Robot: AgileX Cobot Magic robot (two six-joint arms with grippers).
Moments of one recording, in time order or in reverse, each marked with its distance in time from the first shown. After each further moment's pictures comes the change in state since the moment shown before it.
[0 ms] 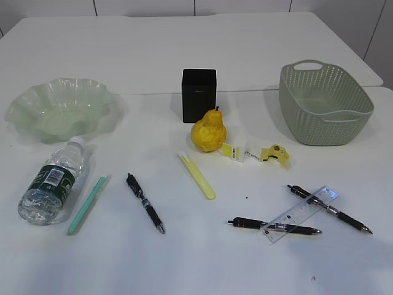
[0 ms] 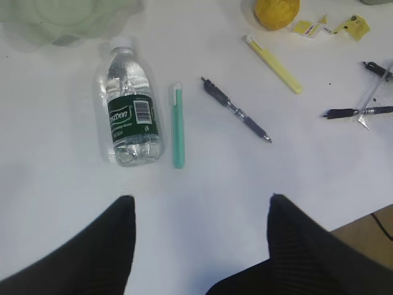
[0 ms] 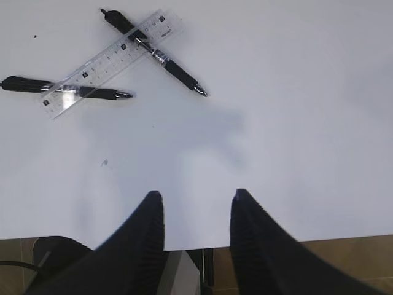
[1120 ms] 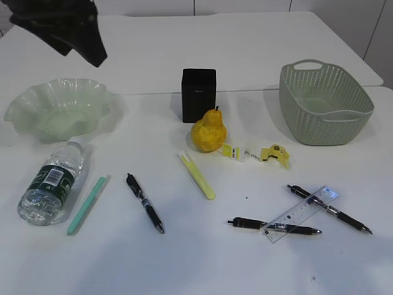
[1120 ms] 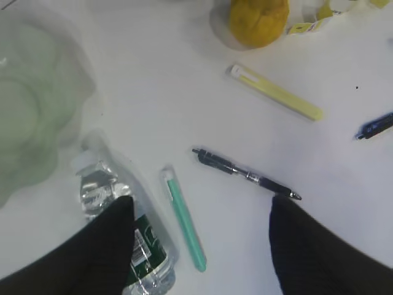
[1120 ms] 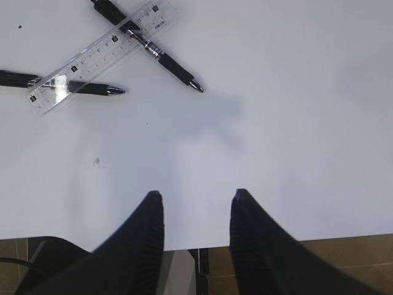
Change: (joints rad) left arm -0.365 0.764 -0.613 0.225 0.007 0.008; right arm 0.000 0.065 -0.010 -0.008 -0.007 0.000
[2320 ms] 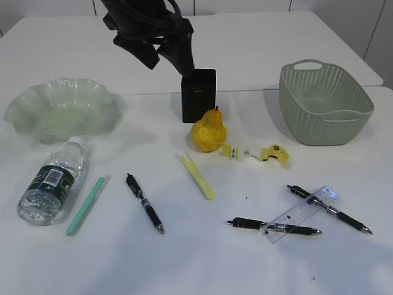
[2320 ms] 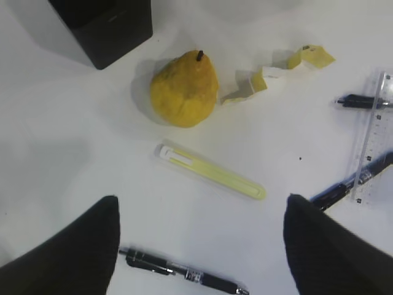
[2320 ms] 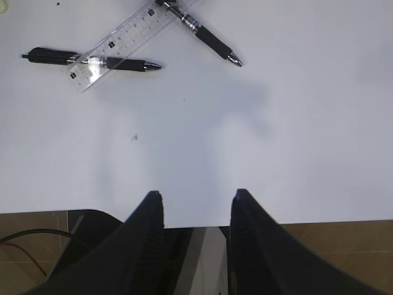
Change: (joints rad) left arm -0.111 0.368 -0.366 -0.100 -0.002 -0.046; right arm 0.000 0.000 0.000 0.112 0.043 -0.018
